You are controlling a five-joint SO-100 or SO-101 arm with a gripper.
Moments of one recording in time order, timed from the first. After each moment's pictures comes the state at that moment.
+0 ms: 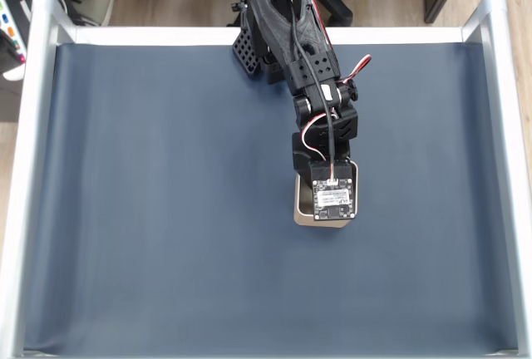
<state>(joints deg) -23.2 115.5 119.4 54.1 -71.4</state>
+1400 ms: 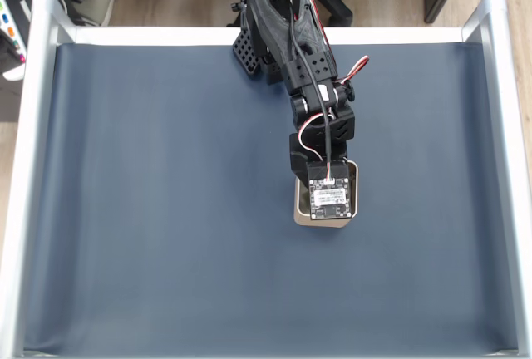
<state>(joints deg) -22.2 116.5 120.3 52.5 -72.2</state>
